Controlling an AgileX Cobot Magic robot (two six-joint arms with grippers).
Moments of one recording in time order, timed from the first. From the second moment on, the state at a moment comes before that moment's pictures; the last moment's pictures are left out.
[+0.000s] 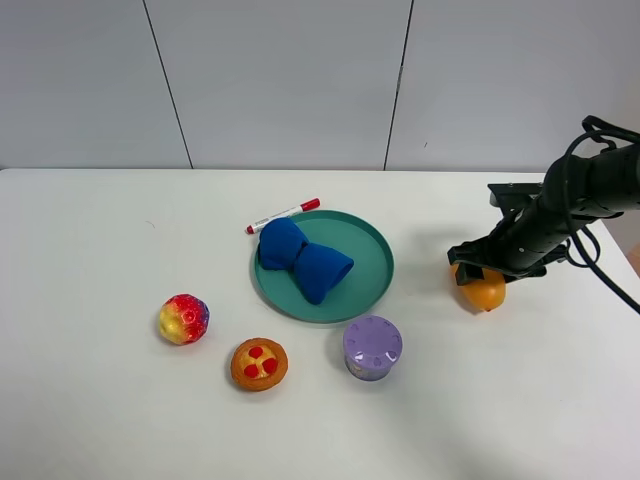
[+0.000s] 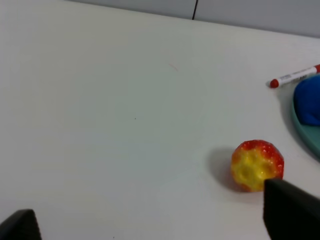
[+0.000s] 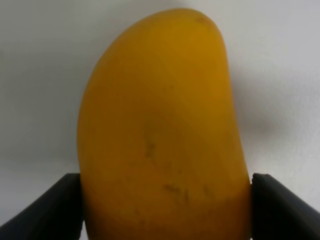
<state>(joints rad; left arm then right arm) 0.04 -0.01 -0.51 0.06 1.06 -0.19 0.07 1.86 -0.94 0.15 0.43 -0.09</state>
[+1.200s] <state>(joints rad) 0.04 -0.01 -0.51 0.06 1.06 -0.19 0.75 2.27 -2.22 0.20 0.91 -0.02</state>
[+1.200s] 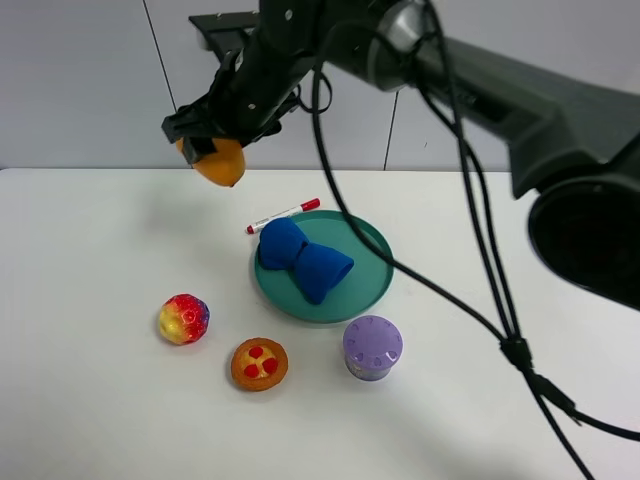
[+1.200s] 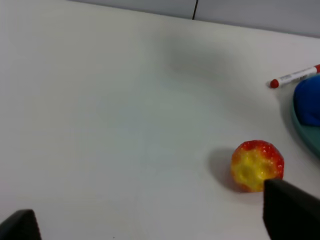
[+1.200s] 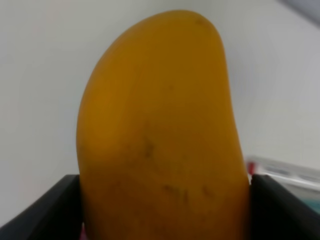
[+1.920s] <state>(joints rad) 0.04 -0.01 -0.51 0.06 1.06 -0.19 0.77 2.56 -2.30 0.23 0.81 -0.02</state>
